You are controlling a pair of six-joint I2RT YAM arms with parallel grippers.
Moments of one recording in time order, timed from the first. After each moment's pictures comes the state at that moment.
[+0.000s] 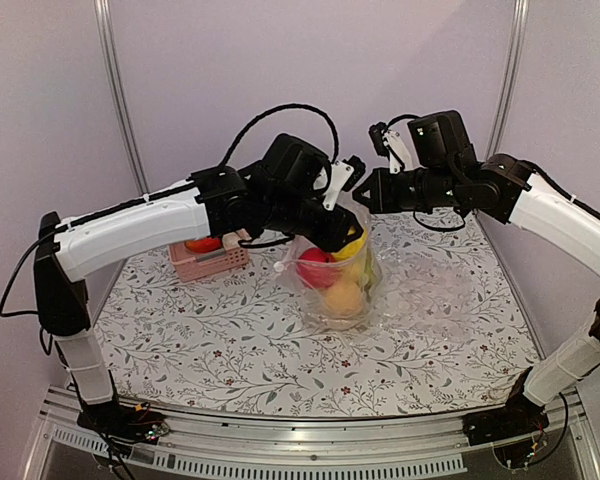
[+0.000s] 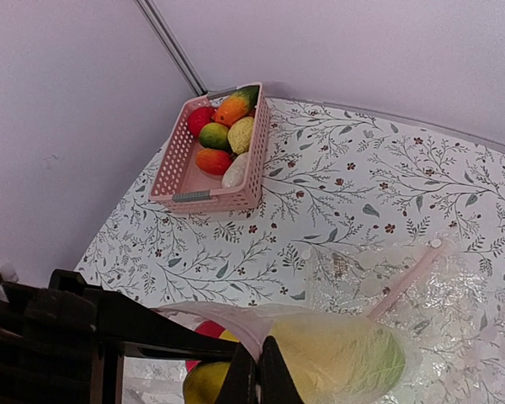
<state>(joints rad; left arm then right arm) -1.05 1.84 1.82 -0.56 -0.09 -0.15 0.81 1.48 1.56 -0.58 0.02 0.41</state>
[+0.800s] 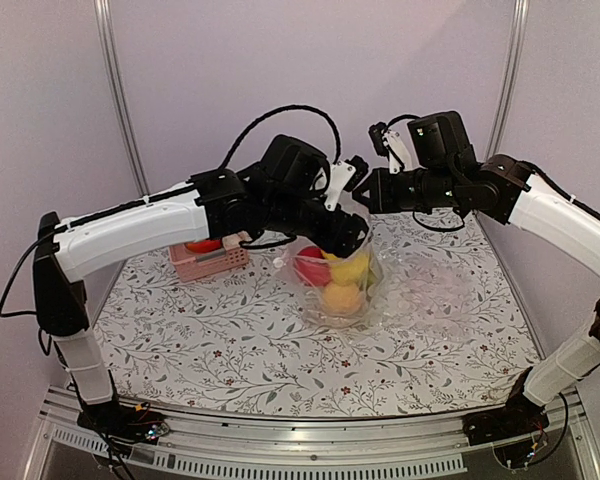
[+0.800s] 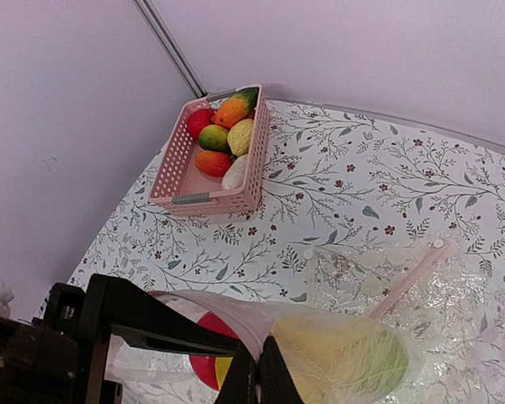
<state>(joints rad) -1.05 1.85 1.80 -0.51 -0.05 -0.14 0.81 1.48 1.56 -0.57 0.02 0.41</state>
